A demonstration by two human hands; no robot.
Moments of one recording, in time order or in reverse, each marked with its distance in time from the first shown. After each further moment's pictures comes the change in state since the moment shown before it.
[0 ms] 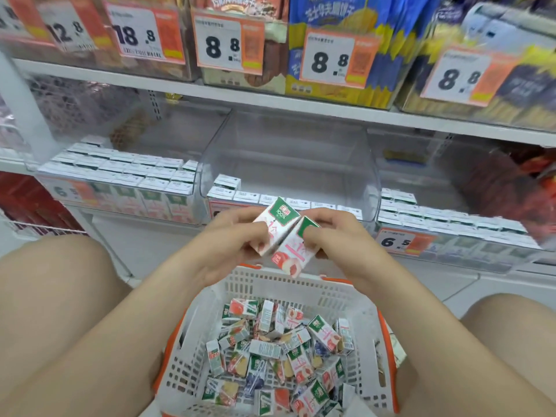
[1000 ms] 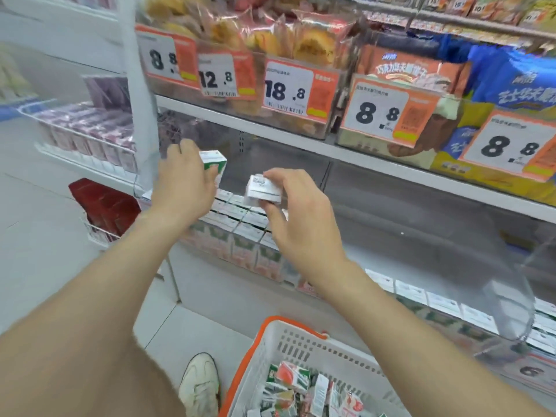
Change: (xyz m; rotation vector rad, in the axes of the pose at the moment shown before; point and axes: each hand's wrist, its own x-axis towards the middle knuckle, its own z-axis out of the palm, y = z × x) left_hand 0.039 0.093 -0.249 1.114 1.004 0.343; right_hand 0.130 -0.104 0.198 -0.570 0.180 -1.008
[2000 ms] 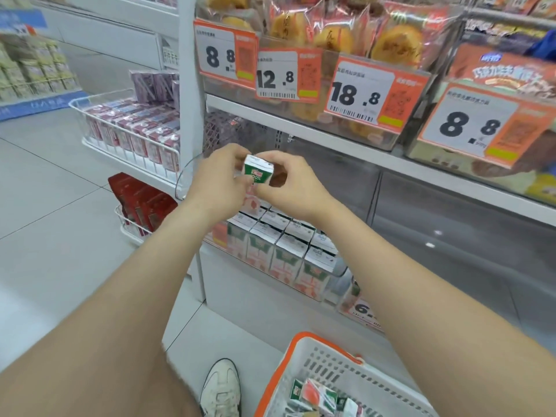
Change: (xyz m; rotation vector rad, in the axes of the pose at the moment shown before) left_hand 0.020 -0.026 -0.010 -0.314 -0.146 -0.066; right_hand 0.104 0.015 0.087 0.397 -0.390 0.173
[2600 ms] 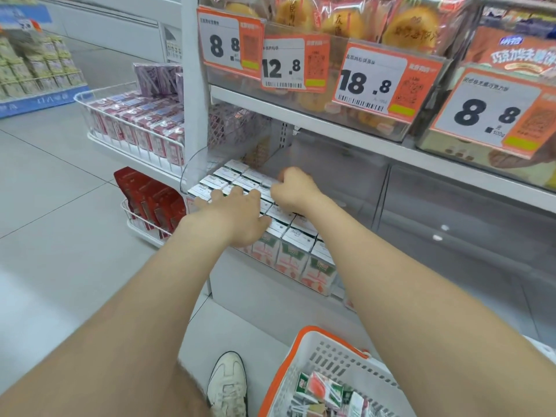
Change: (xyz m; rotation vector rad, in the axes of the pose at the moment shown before) left_hand -0.018 -0.010 0.024 0.679 -0.567 -0.115; right_hand 0.031 0.034 0.025 -0.414 -0.103 0.441
